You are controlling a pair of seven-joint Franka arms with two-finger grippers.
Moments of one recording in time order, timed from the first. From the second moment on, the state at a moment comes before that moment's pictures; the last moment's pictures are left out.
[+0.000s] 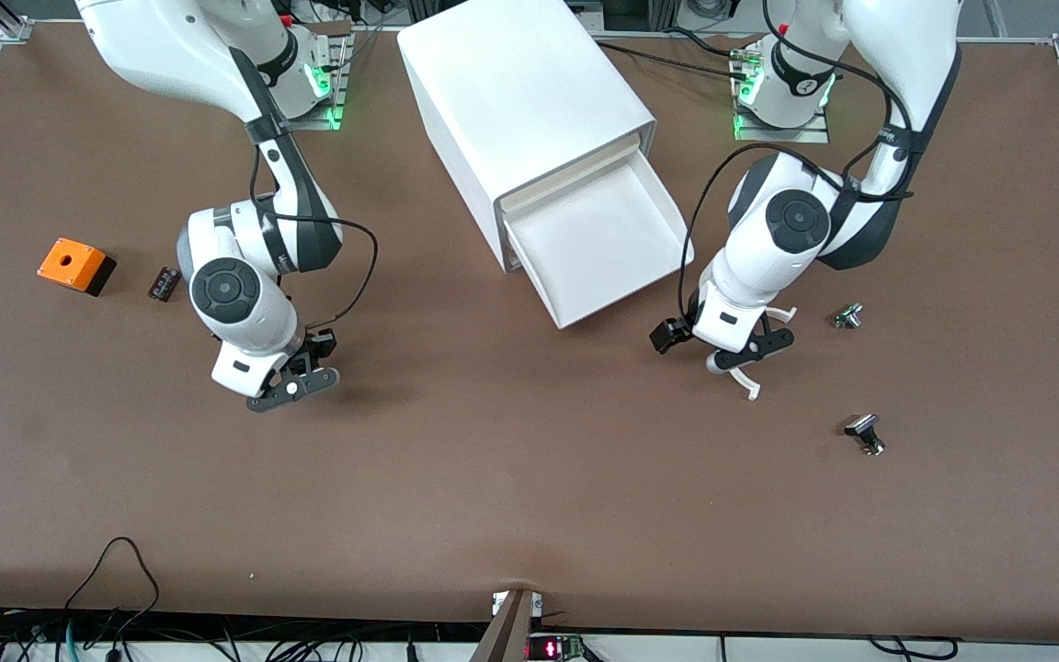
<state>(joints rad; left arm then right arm) -0.18 0.38 -0.25 -1.96 0.00 2.44 -0.81 0.42 0.51 -0.15 -1.85 -0.09 2.32 -0.06</state>
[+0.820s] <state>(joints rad) -0.27 0.41 -0.32 -2.05 0.09 2.44 -1.06 0.42 0.45 -0.14 -2.05 -0.09 2.57 -0.06</state>
